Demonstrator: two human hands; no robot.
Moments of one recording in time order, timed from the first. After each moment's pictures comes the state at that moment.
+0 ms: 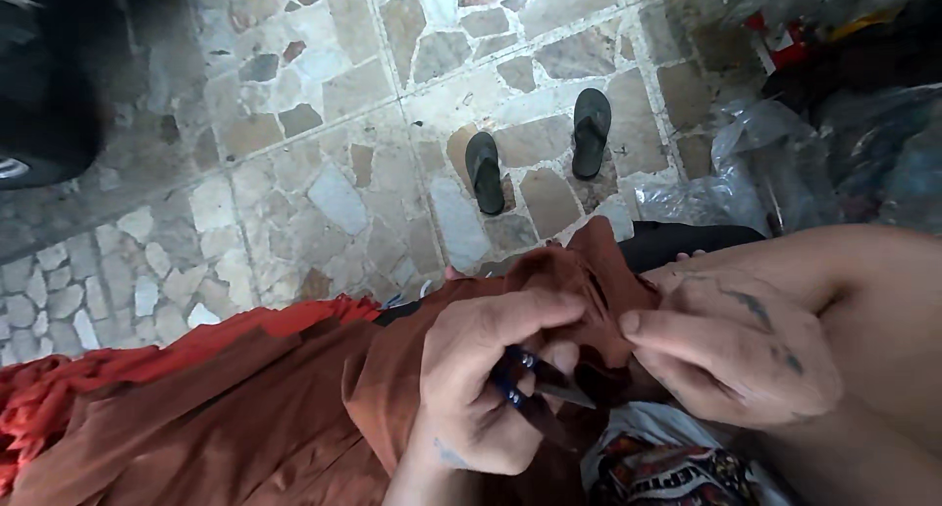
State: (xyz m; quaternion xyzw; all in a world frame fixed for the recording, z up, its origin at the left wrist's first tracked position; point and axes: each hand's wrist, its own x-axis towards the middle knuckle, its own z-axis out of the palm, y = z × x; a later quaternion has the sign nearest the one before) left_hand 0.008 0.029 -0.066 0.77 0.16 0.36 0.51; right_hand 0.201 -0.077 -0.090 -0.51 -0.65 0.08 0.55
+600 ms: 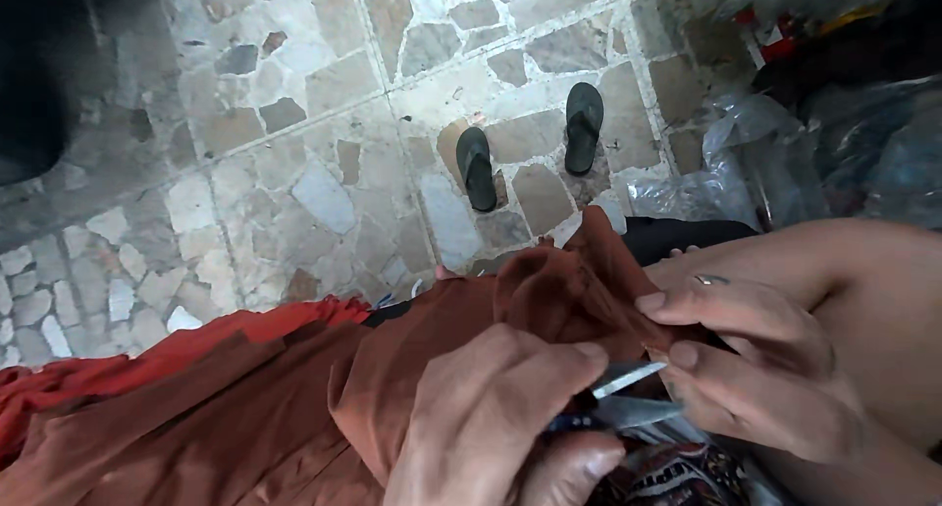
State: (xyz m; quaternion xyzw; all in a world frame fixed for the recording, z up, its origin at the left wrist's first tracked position) left_hand -0.004 0.011 -0.037 0.83 0.20 0.28 0.44; right_hand 0.198 -0.086 -0.094 -0.51 -0.66 0.02 0.55
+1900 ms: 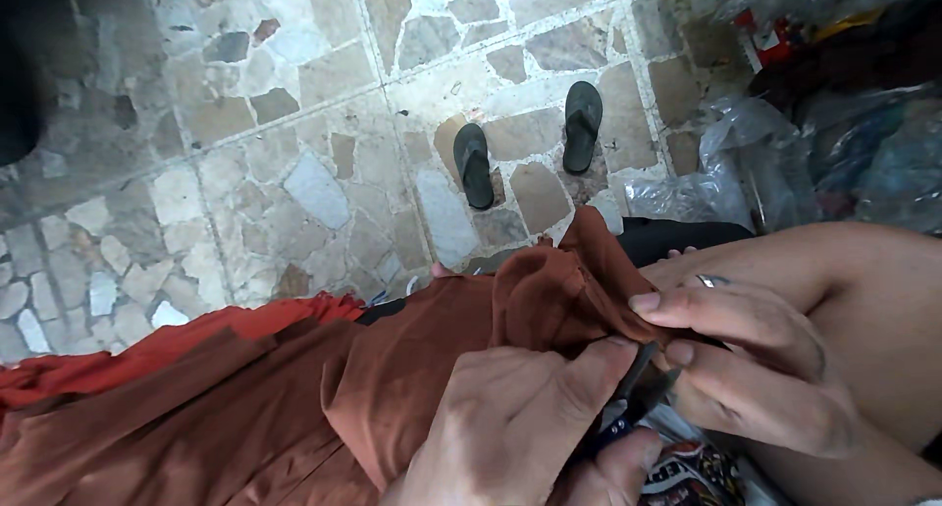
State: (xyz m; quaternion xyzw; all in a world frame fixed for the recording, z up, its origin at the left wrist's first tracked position) left_hand 0.004 0.003 -0.047 0.85 0.19 0.27 0.42; right_hand 0.197 -0.082 -0.094 -0.51 -0.67 -0.01 0.53
